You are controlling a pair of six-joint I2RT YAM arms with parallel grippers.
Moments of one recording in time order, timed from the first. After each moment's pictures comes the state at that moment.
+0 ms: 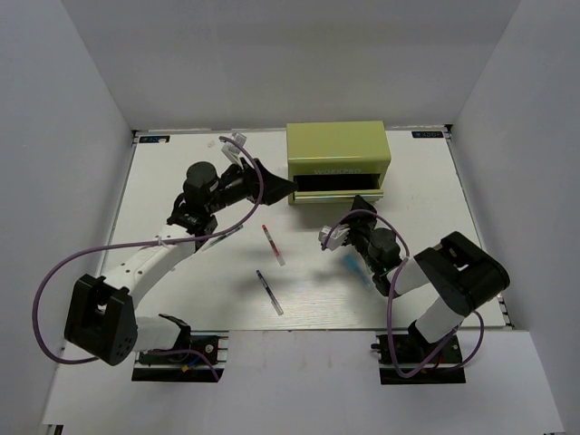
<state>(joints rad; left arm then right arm) -0.45 1.30 0.89 0.43 0.60 -0.73 0.58 1.61 0.27 1.27 0.13 -1.45</state>
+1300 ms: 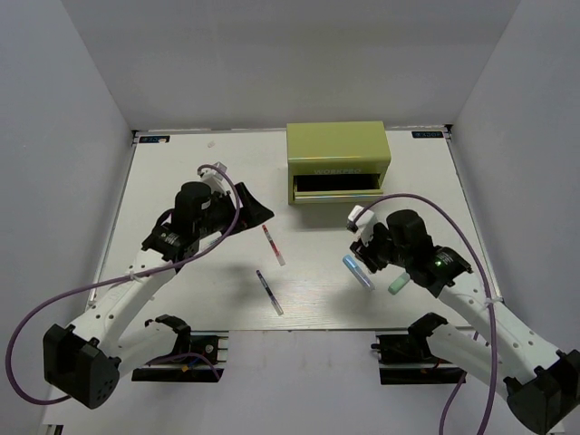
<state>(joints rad) -0.45 1.03 0.83 -0.26 0.27 -0.74 0.59 0.81 0.69 -0.53 -0.16 -0.42</state>
